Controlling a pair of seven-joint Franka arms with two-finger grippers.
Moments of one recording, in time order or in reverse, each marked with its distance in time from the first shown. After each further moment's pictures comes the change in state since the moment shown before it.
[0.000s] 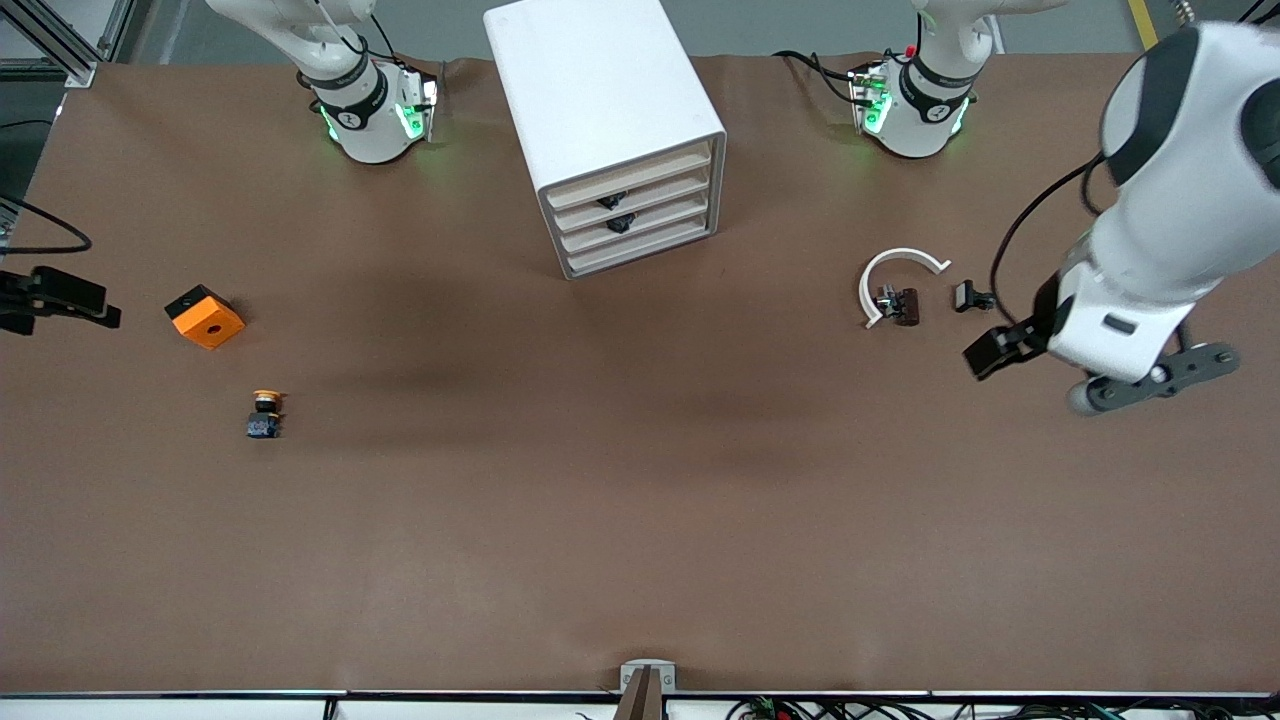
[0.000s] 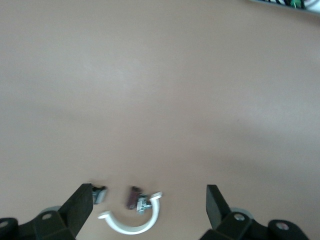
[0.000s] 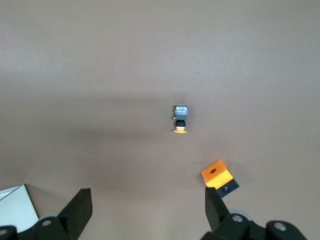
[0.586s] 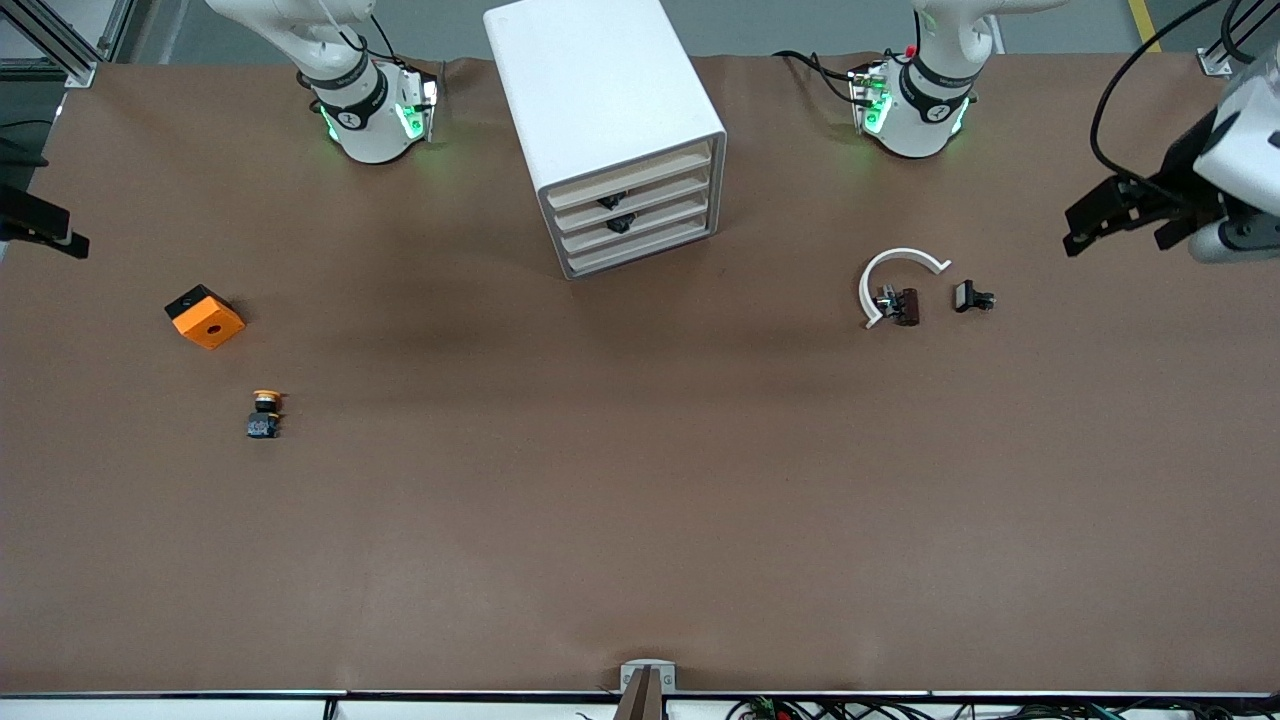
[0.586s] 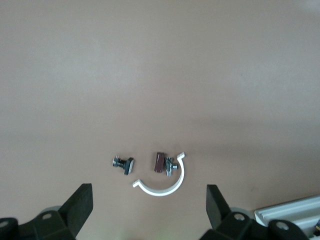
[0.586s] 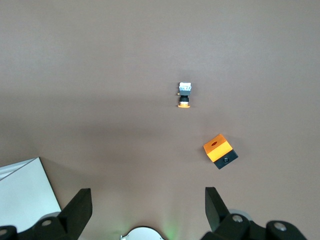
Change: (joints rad) left arm -0.002 -0.307 0.163 -0.226 -0.159 -0.073 0.285; right arm 0.002 -0.105 0.004 -0.010 0.000 -0.127 0.001
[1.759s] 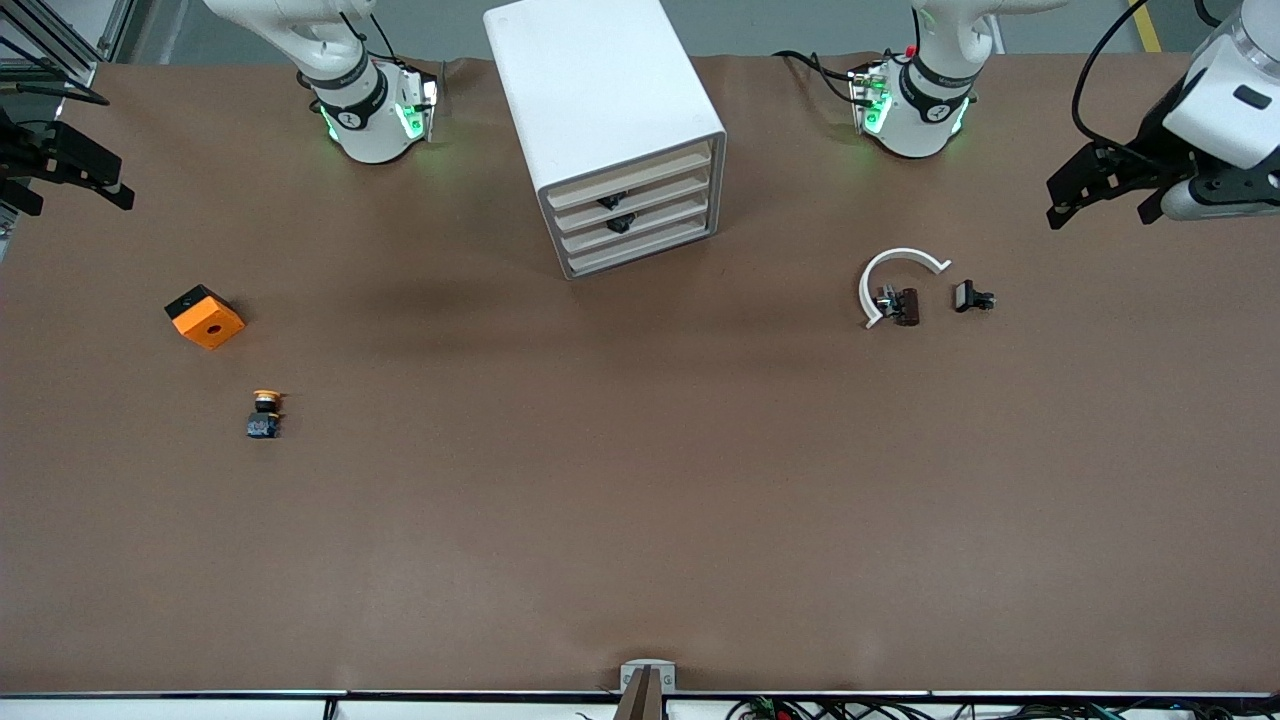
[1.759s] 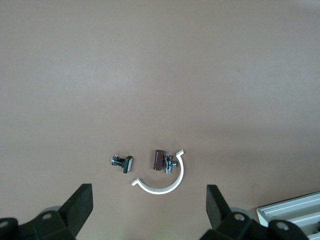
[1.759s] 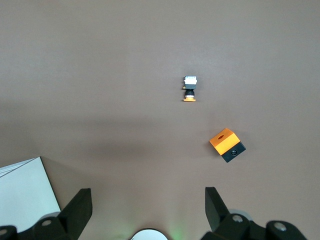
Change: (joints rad) left arm -0.021 -0.060 0.003 -0.082 -0.001 0.052 0.000; right arm 0.054 -0.242 0.012 -0.304 -0.034 0.133 0.076
